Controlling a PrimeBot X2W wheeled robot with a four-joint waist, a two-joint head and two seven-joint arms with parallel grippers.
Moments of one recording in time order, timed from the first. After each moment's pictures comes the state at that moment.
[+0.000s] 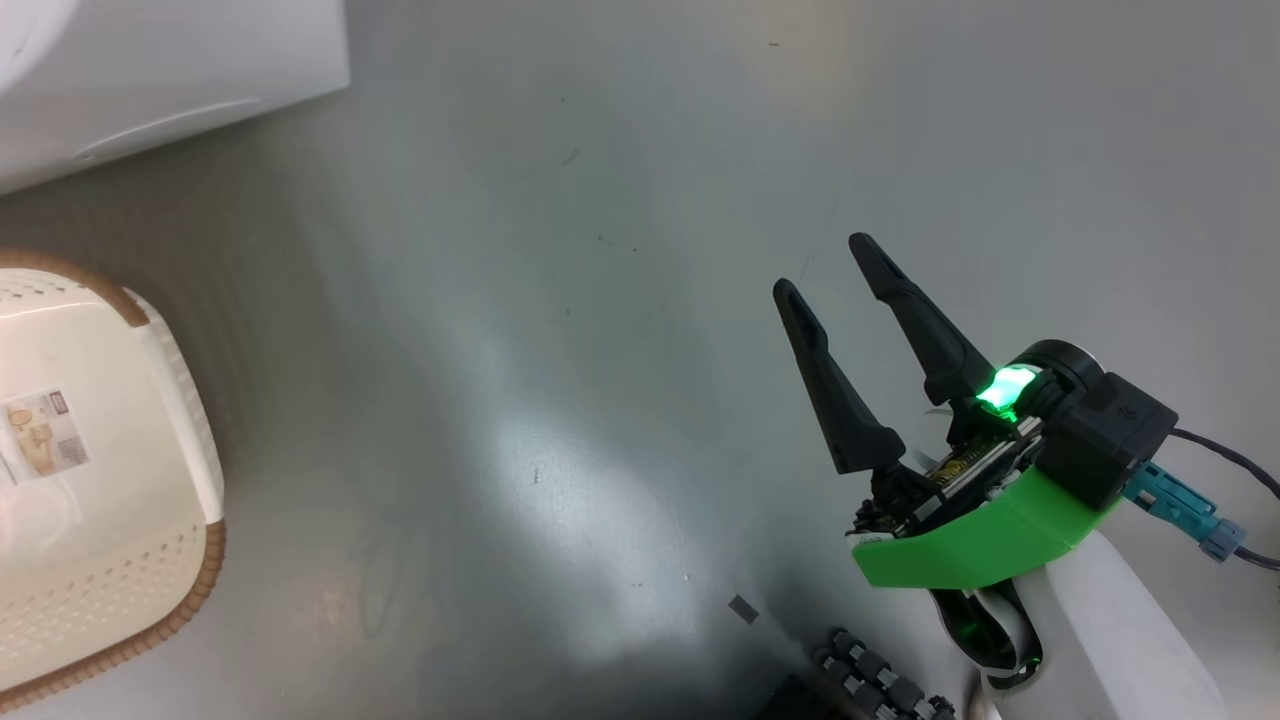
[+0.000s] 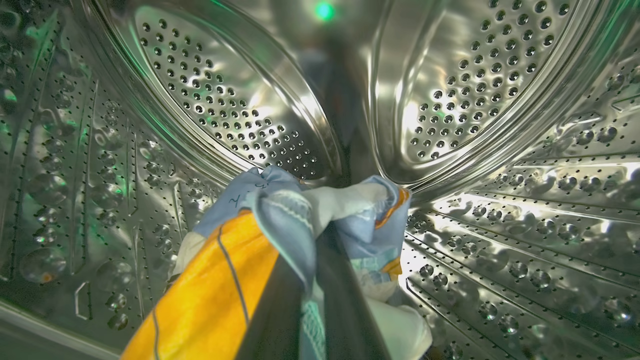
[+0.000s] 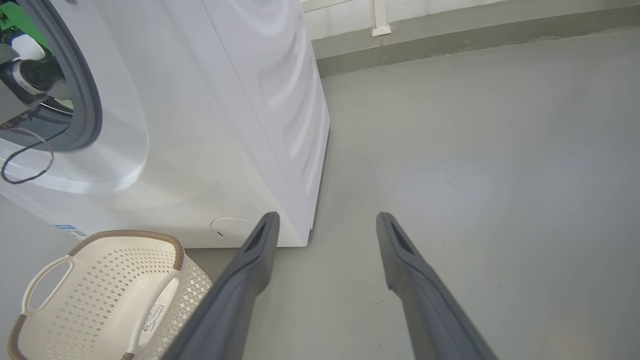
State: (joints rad) left arm -1.30 0.60 -0.10 0.54 -0.34 0.23 0.07; right arm -0.37 -0.16 0.34 -0.06 0.43 0.13 -0.25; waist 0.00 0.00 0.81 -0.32
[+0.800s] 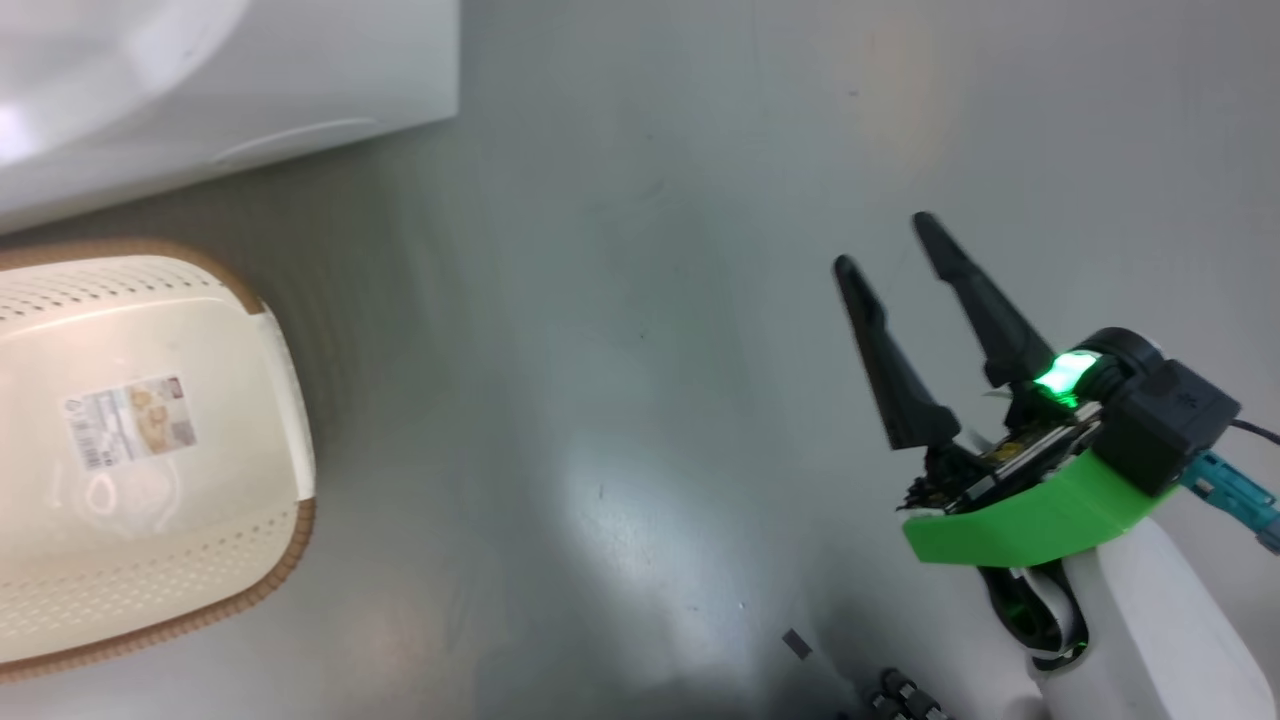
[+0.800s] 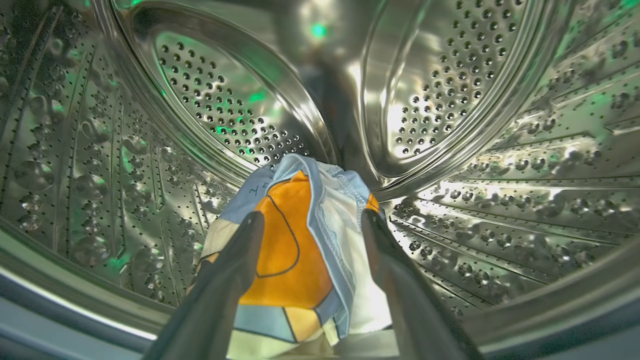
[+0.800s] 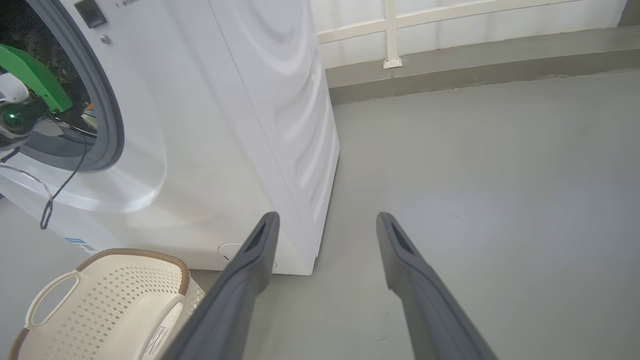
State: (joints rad) left arm -1.12 0.53 -0.11 0.49 -0.39 0.21 -0.02; right arm -0.37 -0.19 0.29 -0.07 0.41 0.13 -0.25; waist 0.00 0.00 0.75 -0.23
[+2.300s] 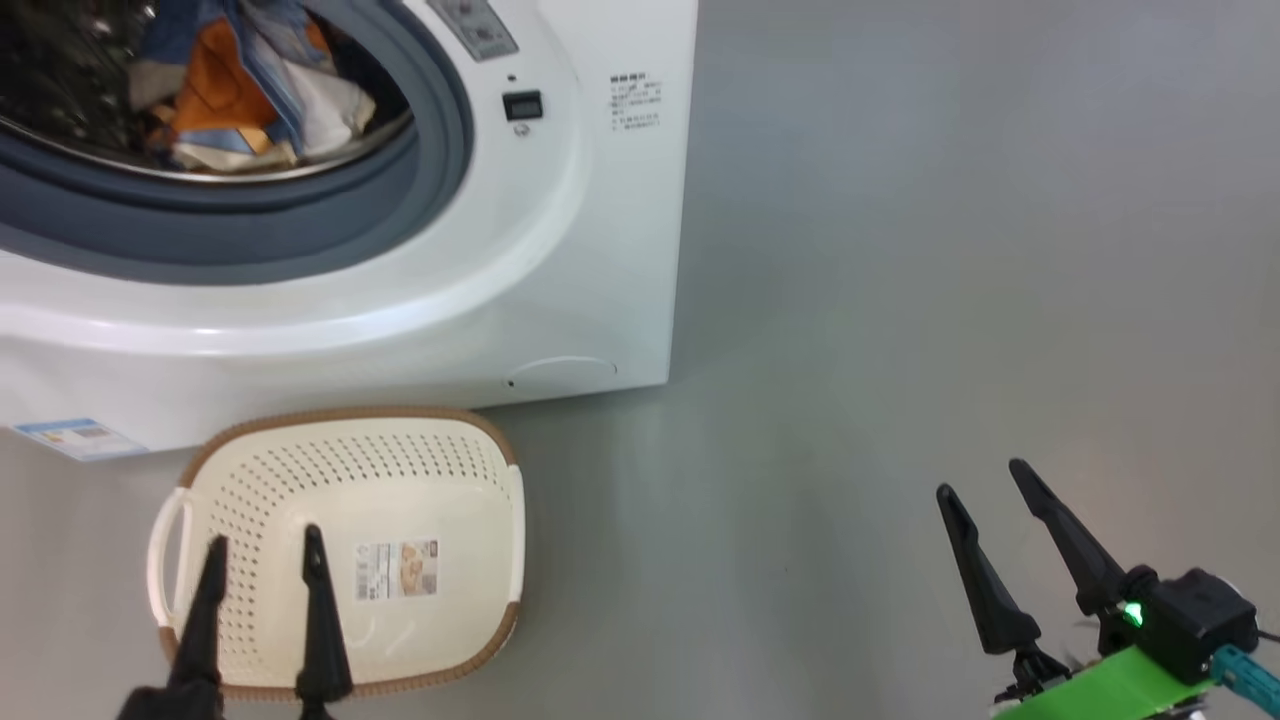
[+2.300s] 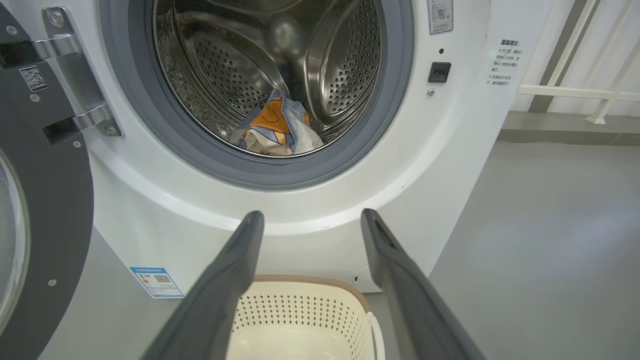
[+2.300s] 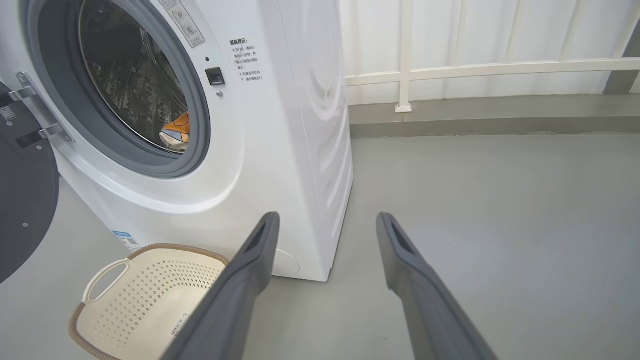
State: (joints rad) left arm 0.06 0.28 -0.31 -0.15 -0.40 0.36 -0.24; right arm 0.00 -0.22 0.13 -0.03 0.31 0.13 -0.25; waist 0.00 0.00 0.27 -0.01
